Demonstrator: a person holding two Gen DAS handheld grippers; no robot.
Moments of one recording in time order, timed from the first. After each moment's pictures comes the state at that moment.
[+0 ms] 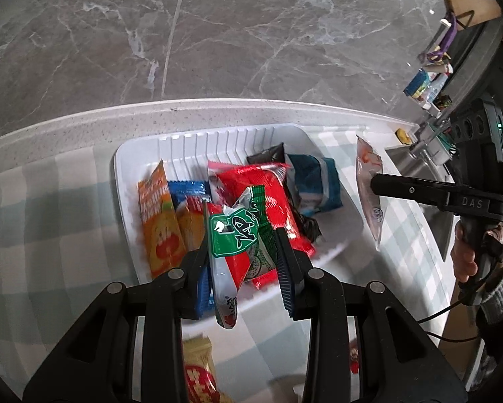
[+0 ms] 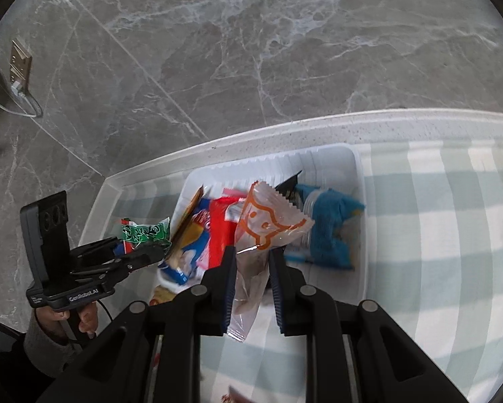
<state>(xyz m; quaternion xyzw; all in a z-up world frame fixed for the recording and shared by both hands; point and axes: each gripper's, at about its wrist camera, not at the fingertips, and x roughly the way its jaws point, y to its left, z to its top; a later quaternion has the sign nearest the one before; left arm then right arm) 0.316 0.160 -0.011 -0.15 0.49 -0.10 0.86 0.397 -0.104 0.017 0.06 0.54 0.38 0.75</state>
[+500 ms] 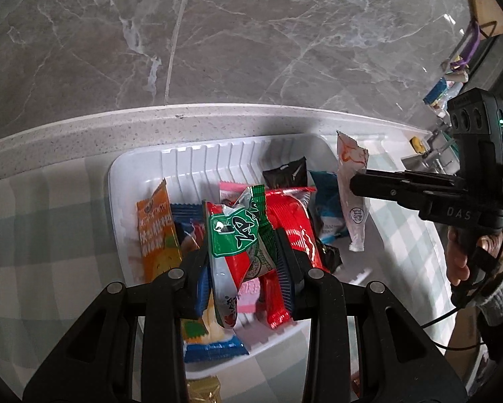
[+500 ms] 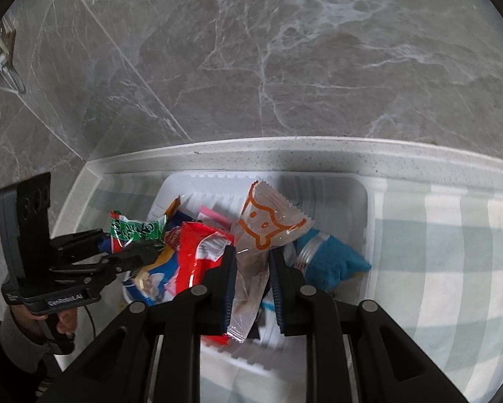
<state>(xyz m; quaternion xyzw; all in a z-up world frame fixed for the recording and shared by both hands) 0.358 0.159 -0.032 -0.15 0.49 -0.08 0.85 0.431 -0.066 -0.002 -0.01 0.53 0.39 0.75</state>
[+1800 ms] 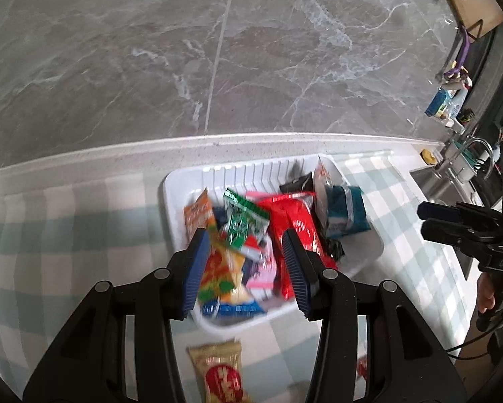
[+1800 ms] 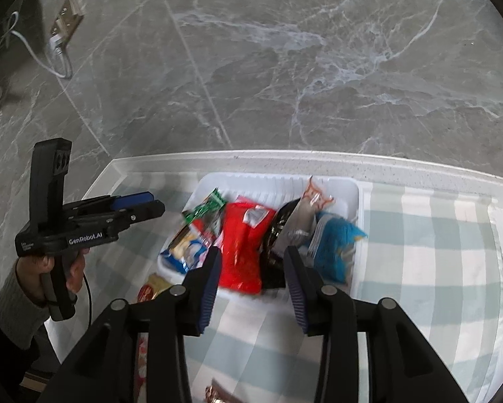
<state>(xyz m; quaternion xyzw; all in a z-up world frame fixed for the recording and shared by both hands) 0.283 0.171 0.026 -0.12 0.44 -0.03 0.89 0.335 -0.113 0.058 -0.01 0.46 0.41 0.79</state>
